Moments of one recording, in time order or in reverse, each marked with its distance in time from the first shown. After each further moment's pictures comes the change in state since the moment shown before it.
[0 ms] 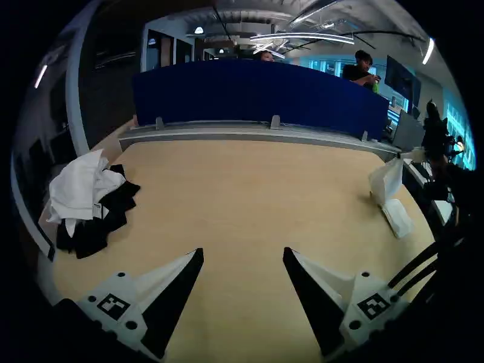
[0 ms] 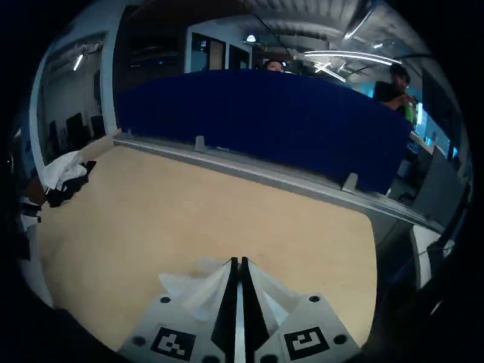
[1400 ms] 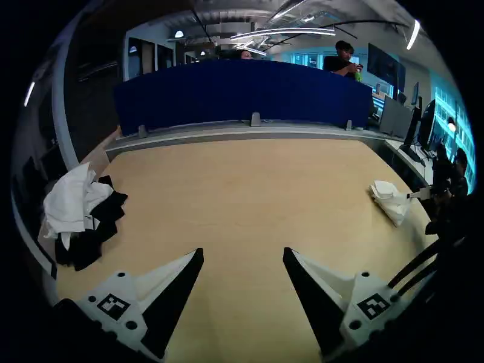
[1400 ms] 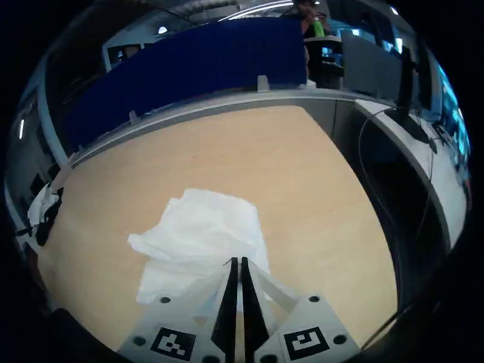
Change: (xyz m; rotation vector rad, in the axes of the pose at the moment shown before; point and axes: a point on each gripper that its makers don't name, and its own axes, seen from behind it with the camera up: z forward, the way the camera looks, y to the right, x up) left arm 0.000 0.032 -0.004 -0.057 0.000 0.089; right arm -0.219 0.040 -0.085 -0.206 -0.140 0.430
